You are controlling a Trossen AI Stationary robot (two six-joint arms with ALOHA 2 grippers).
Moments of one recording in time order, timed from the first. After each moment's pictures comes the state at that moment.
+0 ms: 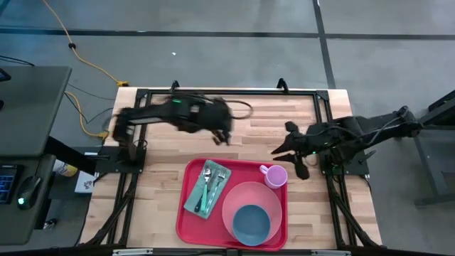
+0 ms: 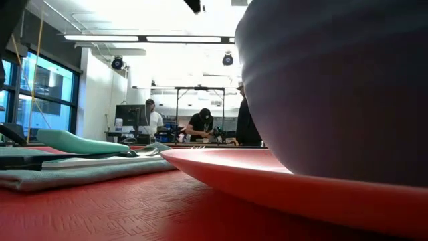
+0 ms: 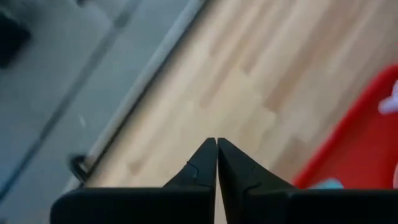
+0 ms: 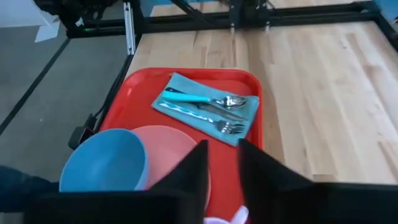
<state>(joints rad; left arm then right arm) -0.05 1.90 2.30 -1.56 -0.59 -0.47 0.24 1.00 1.10 -0.64 0.06 0.21</state>
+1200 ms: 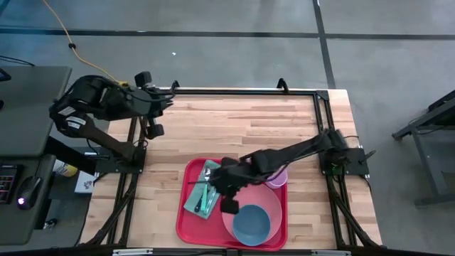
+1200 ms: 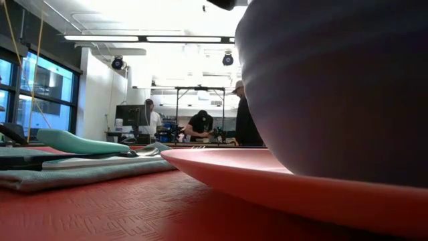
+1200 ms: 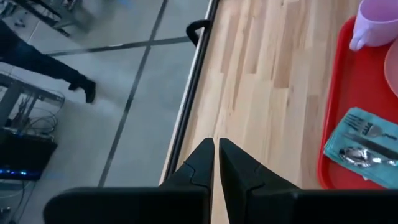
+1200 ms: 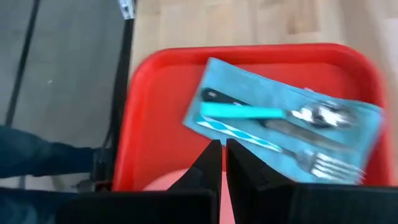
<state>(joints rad) -0.12 1.33 2.05 -1.57 -0.62 0.01 0.32 2.01 1.94 -0.82 -0.02 0.40</state>
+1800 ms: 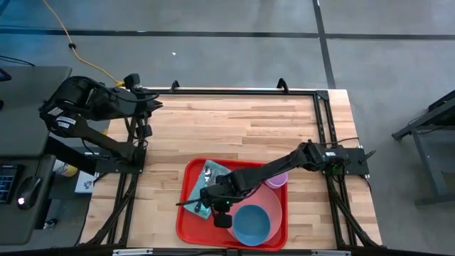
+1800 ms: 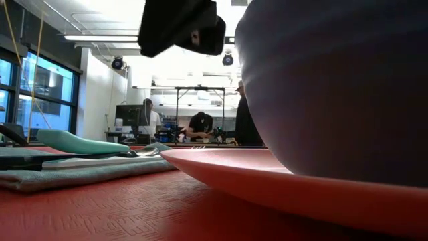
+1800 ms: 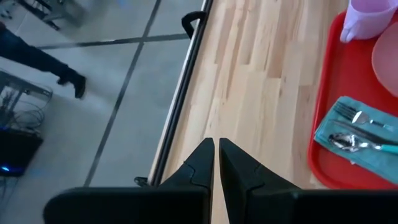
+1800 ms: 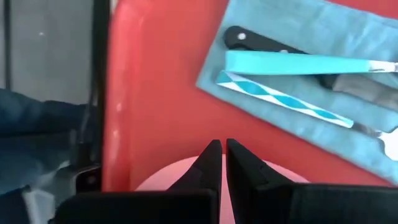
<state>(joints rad) -0.12 1.19 1.91 -1.57 -0.58 -0.02 0.35 2.32 2.18 -0.95 -0.14 0.45</state>
